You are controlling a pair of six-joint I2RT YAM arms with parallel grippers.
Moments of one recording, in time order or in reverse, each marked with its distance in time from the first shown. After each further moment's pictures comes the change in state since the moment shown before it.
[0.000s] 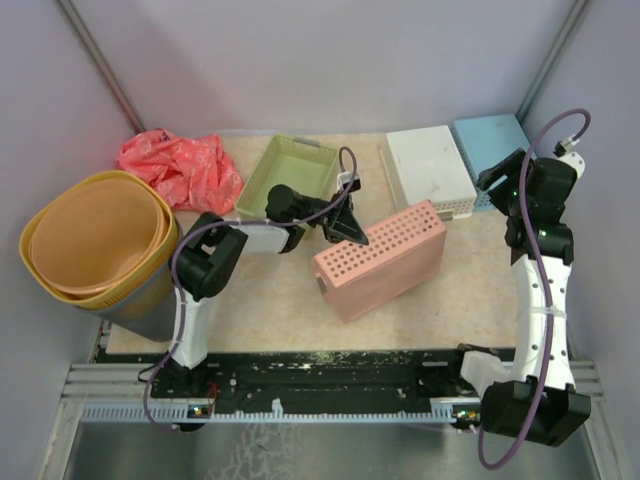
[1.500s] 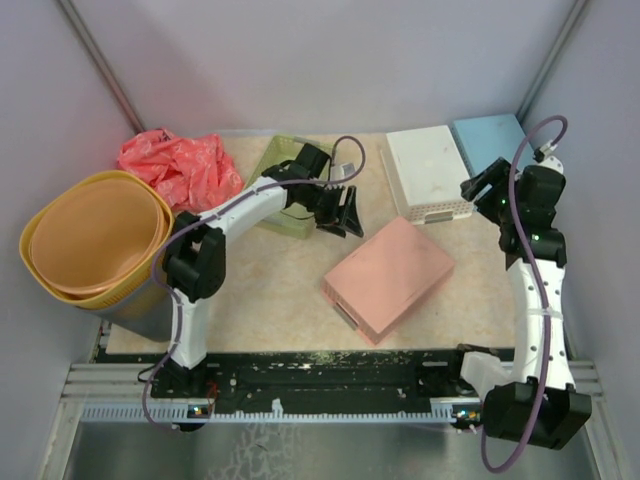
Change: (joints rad) left arm 0.022 0.004 0.483 -1.999 -0.590 1.584; right arm 0.024 -0.023 -0.072 0.012 -0.126 -0.029
